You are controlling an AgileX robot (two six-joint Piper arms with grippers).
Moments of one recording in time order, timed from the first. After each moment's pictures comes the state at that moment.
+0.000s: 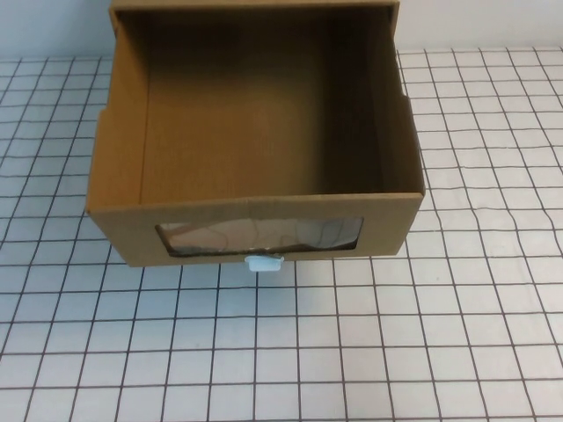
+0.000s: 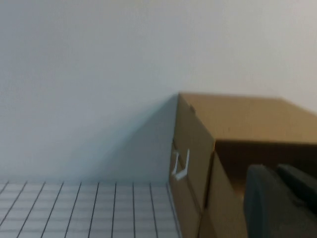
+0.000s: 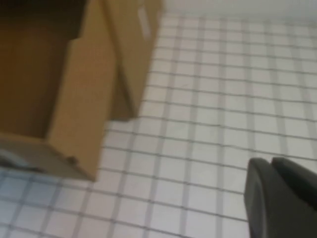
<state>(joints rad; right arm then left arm) 0.14 0.73 -0.88 0.18 0.72 -0.07 -0.11 0.25 -0.67 -0.03 0.37 -0.07</state>
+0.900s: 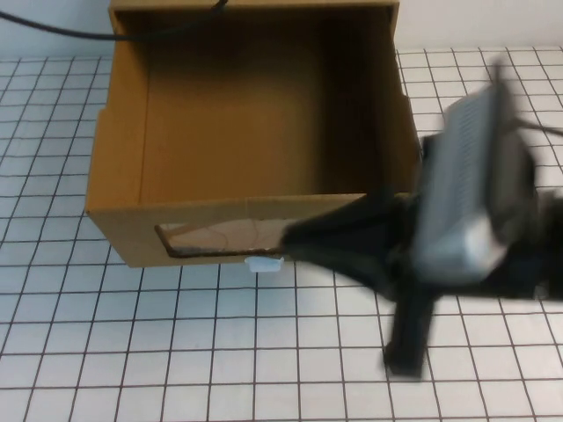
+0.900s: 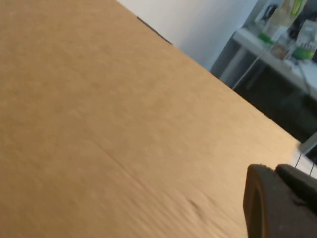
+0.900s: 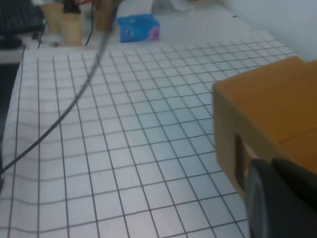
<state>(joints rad) 0.65 1.16 -0.89 1.40 0.65 -1.65 -0.11 2.03 -2.29 -0.99 1.19 0.66</state>
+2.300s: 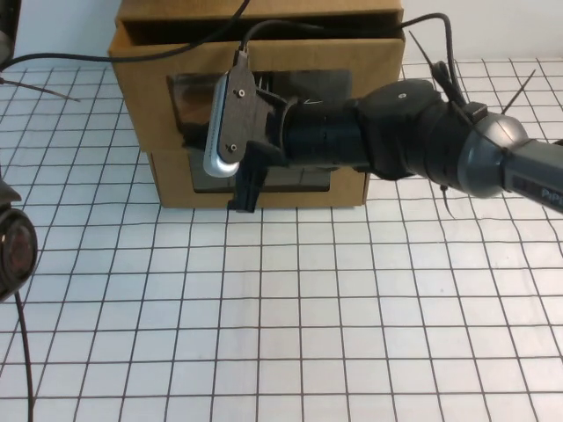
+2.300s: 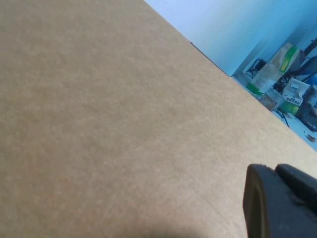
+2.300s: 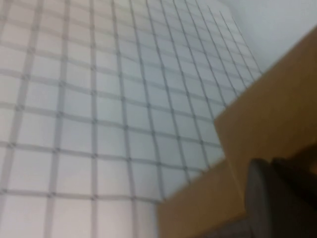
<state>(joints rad) 0.62 2.04 -1.66 1.43 0.49 -2.21 -0.11 2.53 -2.96 -1.06 1.22 0.38</state>
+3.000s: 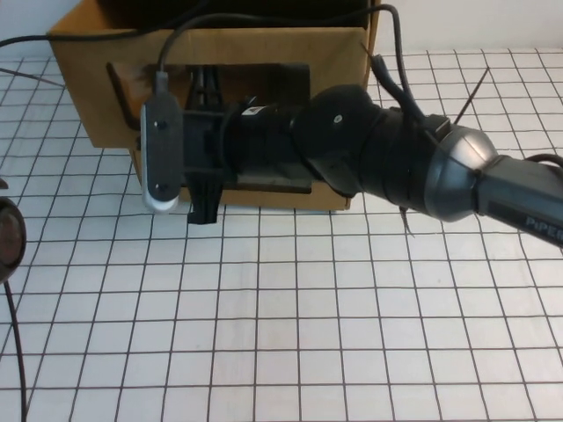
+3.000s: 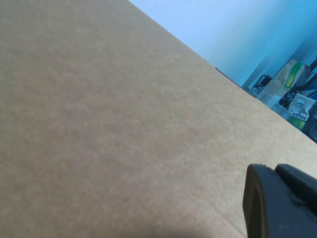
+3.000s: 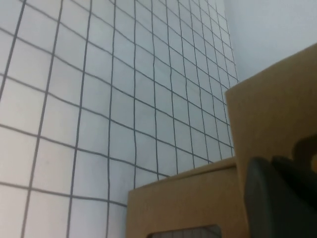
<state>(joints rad) 0.79 1.98 -1.66 1.10 0.26 -2.07 -0.09 2.53 -2.96 -1.07 1.20 0.38</state>
